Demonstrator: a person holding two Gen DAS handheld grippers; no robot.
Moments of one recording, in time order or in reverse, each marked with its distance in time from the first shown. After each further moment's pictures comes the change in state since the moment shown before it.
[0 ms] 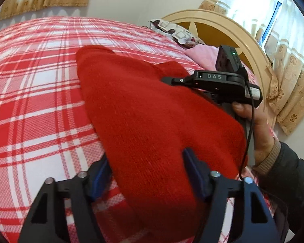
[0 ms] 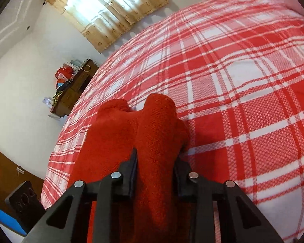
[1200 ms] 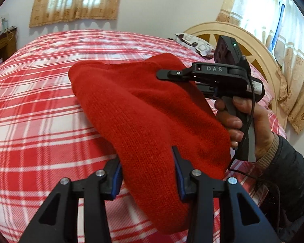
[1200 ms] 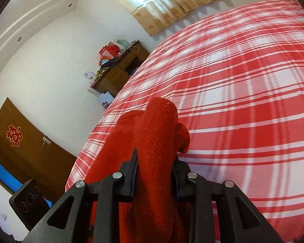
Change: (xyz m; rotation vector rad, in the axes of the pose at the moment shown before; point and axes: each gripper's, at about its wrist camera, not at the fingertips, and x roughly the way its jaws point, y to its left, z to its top) left arm -0.160 0.032 -0.069 -0.033 -0.075 0.212; right arm 0.057 0.200 -0.078 -0.171 0.100 0.282
